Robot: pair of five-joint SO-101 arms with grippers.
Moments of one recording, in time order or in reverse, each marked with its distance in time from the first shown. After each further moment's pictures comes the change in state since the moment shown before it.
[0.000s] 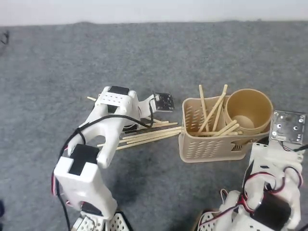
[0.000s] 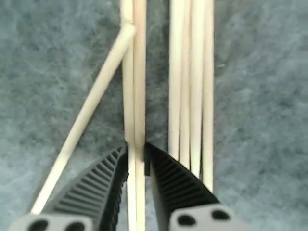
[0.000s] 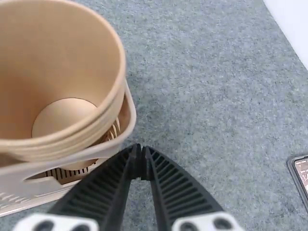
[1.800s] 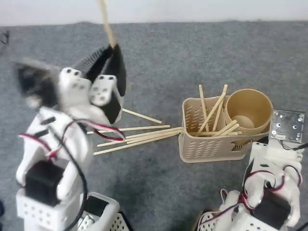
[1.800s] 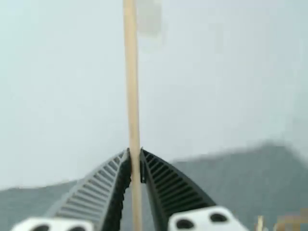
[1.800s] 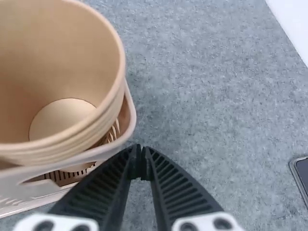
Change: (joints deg) left arm 7.5 -70.7 -3.6 -17.4 81.1; right arm 0.0 0.0 1.8 -1.6 0.1
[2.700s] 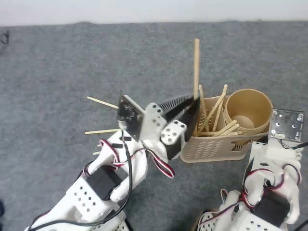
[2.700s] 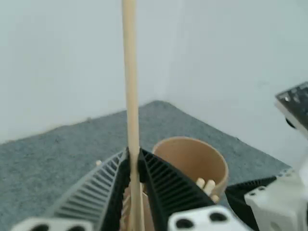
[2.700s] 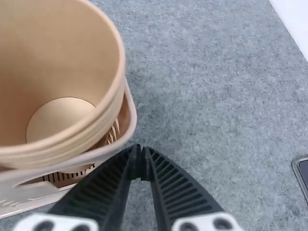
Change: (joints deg) left arm 26.2 -7.4 39.9 -28.9 1.7; right arm 0.0 0.0 1.9 -1.4 0.0
